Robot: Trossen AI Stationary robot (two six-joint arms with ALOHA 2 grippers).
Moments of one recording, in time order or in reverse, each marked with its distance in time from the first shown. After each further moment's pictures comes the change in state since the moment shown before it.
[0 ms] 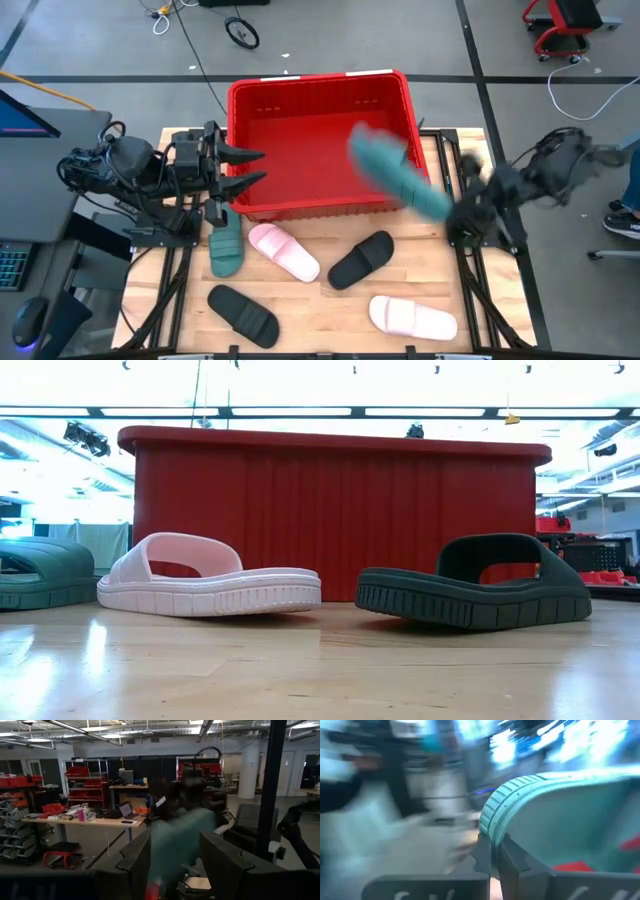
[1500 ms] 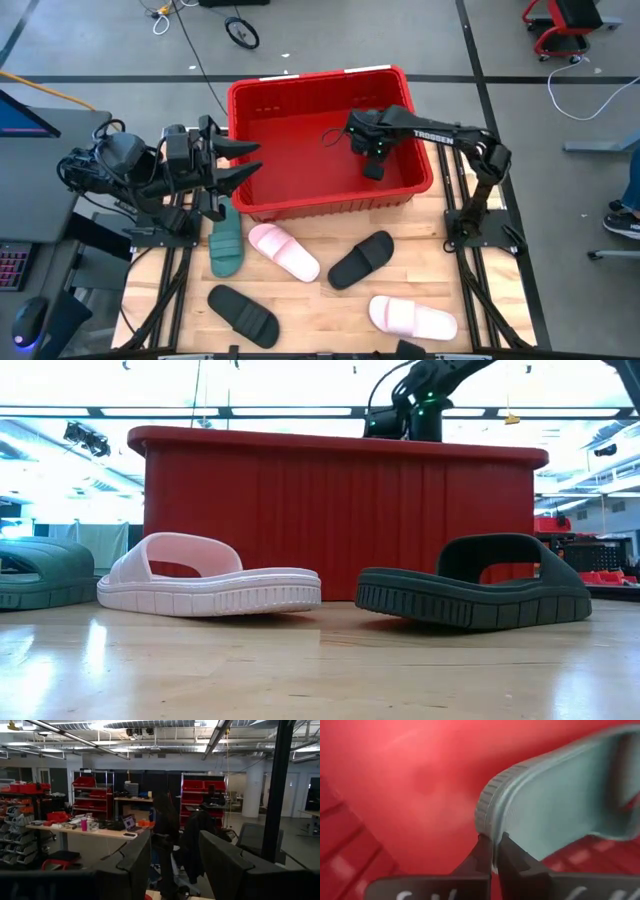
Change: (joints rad) left arm 0.000 0.001 0.000 0.090 -0.030 0.001; right arm -1.193 0.913 0.016 -0.420 -0.262 -0.360
